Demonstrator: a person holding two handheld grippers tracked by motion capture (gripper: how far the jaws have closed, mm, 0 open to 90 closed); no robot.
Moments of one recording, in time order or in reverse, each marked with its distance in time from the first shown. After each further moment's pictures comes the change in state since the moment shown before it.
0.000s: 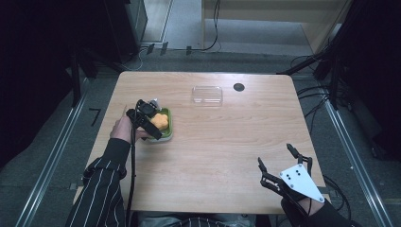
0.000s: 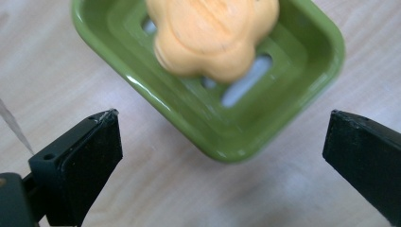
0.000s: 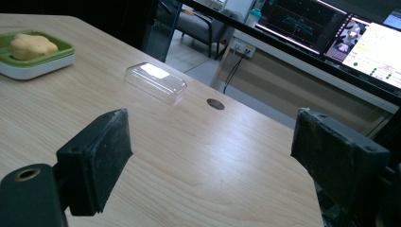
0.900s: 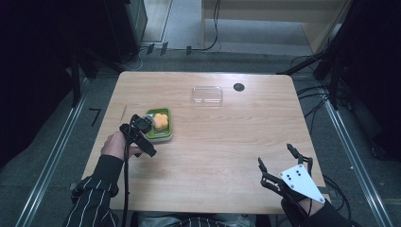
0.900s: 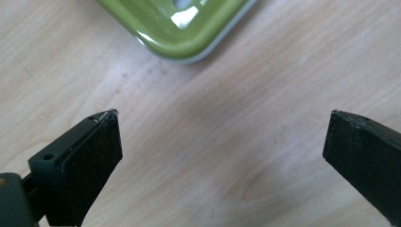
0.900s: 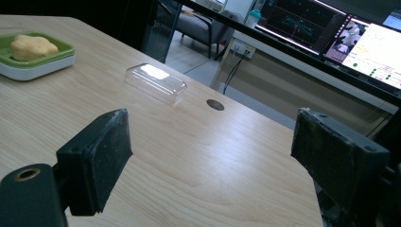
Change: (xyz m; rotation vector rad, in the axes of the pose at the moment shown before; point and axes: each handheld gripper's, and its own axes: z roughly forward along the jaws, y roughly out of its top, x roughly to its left) left arm -0.026 -0.047 -0.008 0.067 -0.010 0.007; right arm 0.000 0.000 -0.001 -0.002 0.005 0.004
